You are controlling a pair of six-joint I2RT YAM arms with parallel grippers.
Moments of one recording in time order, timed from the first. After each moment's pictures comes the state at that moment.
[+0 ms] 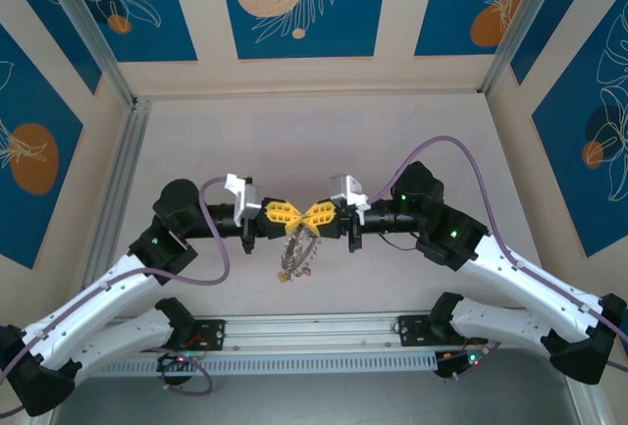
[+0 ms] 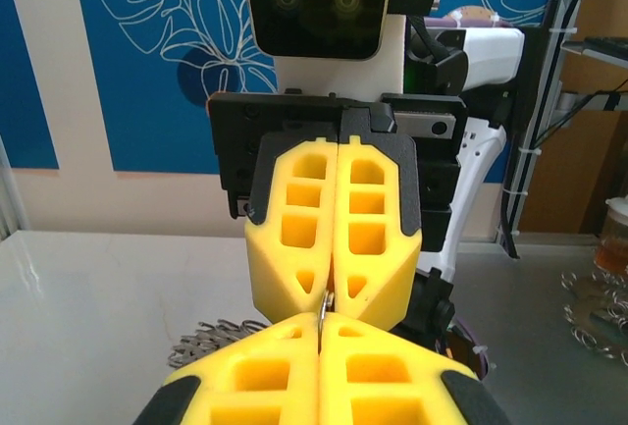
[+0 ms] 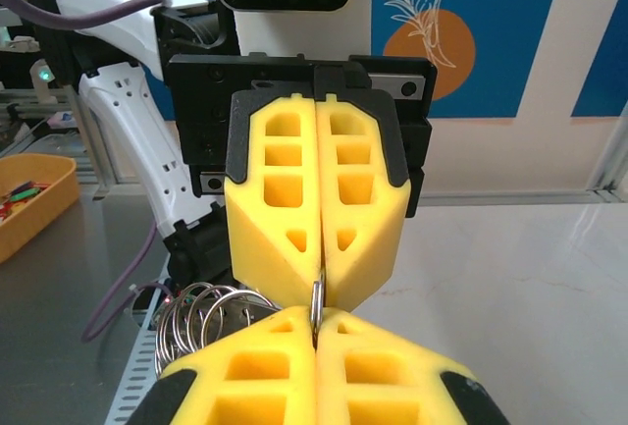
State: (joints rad) left arm -0.76 0.83 0.77 0.14 0.79 -0.07; right arm 0.90 0.92 0.95 -0.18 -0.61 -0.12
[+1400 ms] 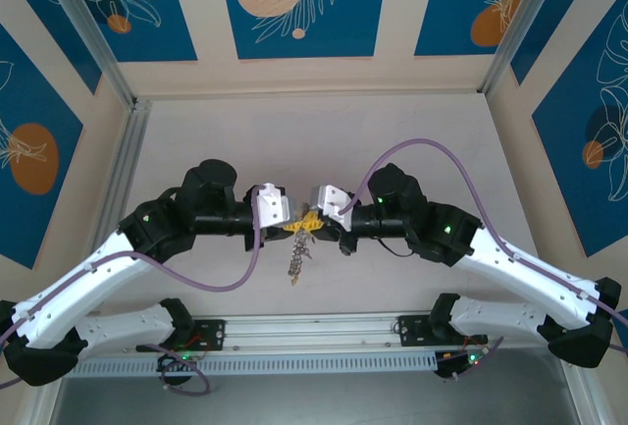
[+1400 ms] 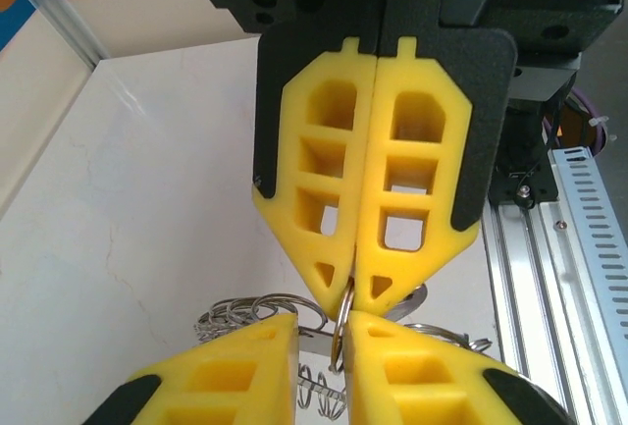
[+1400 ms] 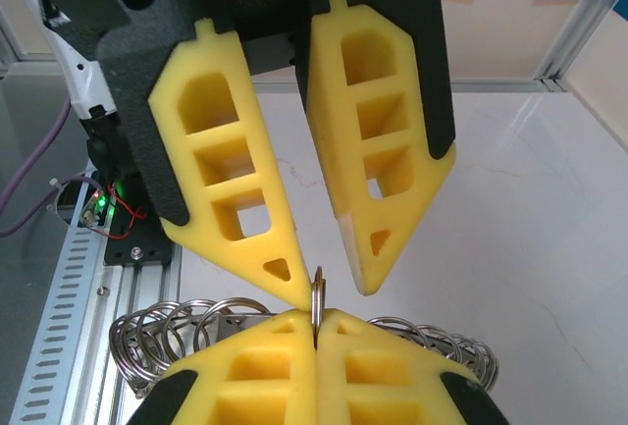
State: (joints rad) left arm -0.91 0.99 1.18 -0.70 0.37 0.47; right arm 1.00 0.99 1.08 -0.50 -0.34 -0.29
